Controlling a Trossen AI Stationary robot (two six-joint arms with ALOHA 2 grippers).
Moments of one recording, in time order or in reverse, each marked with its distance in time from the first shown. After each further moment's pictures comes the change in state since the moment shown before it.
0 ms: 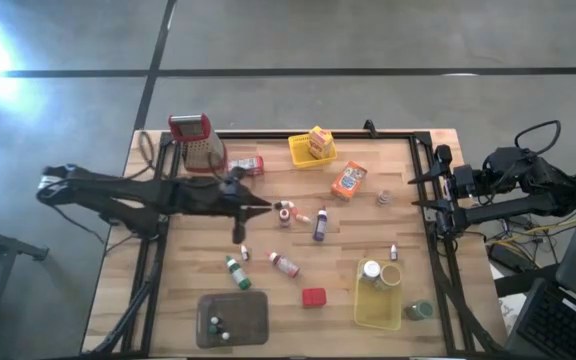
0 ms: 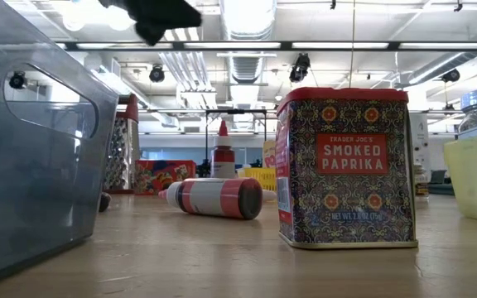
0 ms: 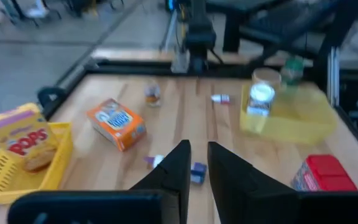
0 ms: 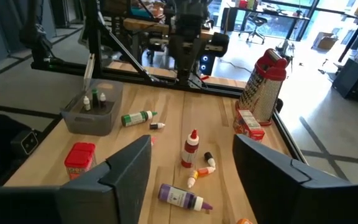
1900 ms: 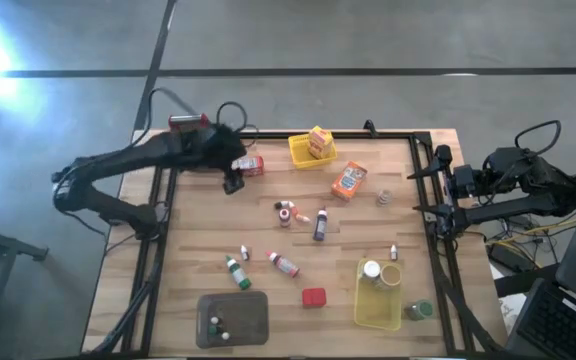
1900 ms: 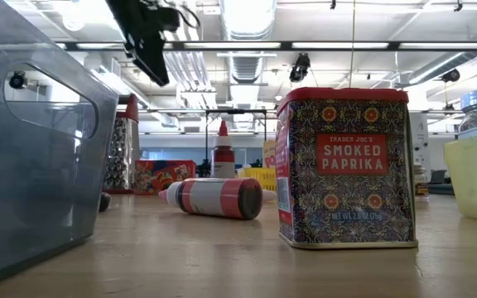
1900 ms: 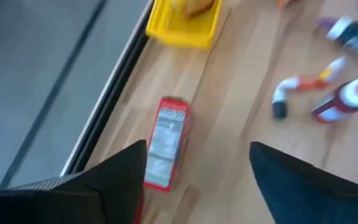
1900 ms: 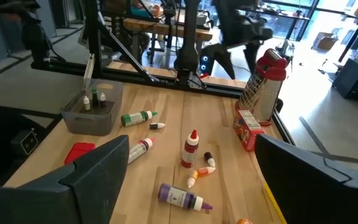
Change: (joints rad) left arm 0.414 0.199 0.446 -0.900 -0.099 0.094; right arm 0.000 0.000 0.000 0.000 0.000 -0.001
